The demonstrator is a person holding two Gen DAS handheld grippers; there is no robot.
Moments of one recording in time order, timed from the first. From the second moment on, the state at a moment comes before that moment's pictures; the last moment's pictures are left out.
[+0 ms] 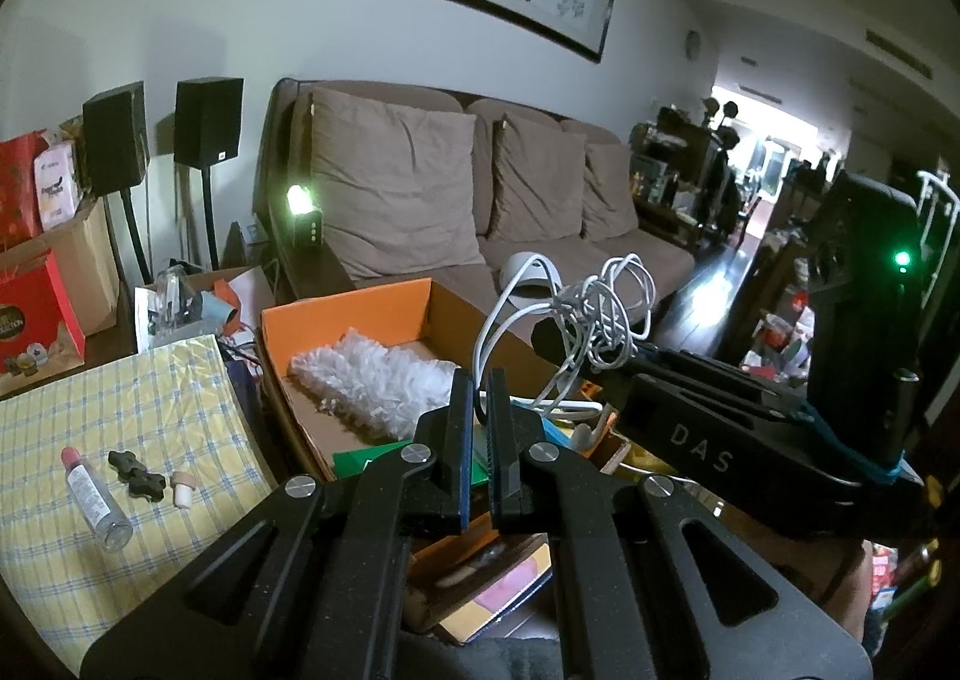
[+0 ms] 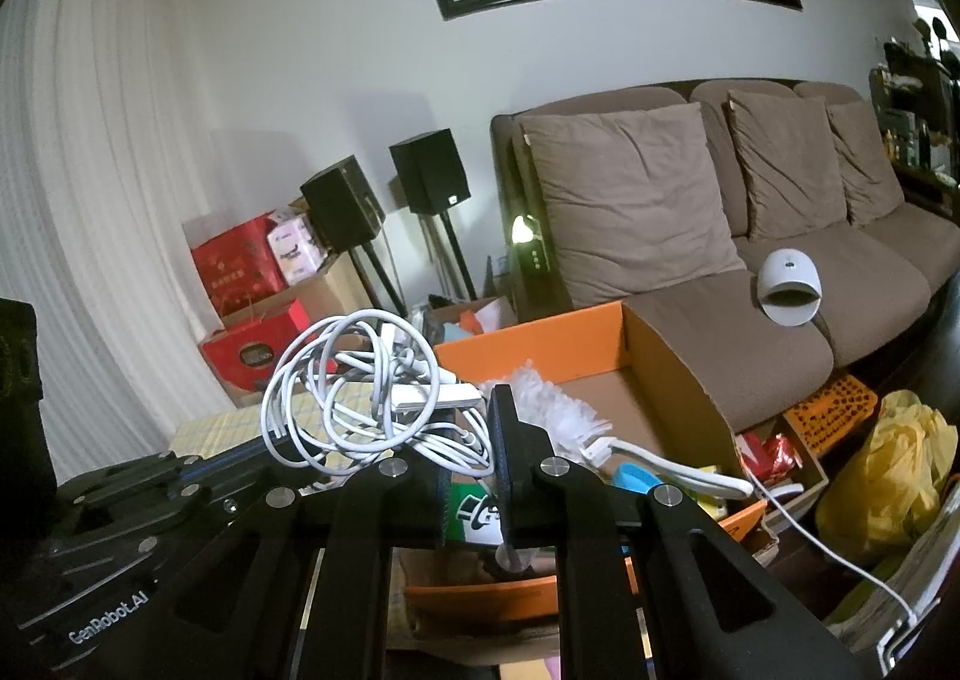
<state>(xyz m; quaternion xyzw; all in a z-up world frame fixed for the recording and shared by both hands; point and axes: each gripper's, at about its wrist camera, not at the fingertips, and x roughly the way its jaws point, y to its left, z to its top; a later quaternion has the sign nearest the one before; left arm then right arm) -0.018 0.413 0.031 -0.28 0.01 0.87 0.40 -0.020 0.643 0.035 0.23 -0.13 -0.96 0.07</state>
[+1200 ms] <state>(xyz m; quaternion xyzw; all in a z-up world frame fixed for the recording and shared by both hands) -0.035 0.424 0.004 -0.30 0.01 0.87 0.39 -0.028 0.640 0.025 0.25 -0.12 -0.96 0.06</state>
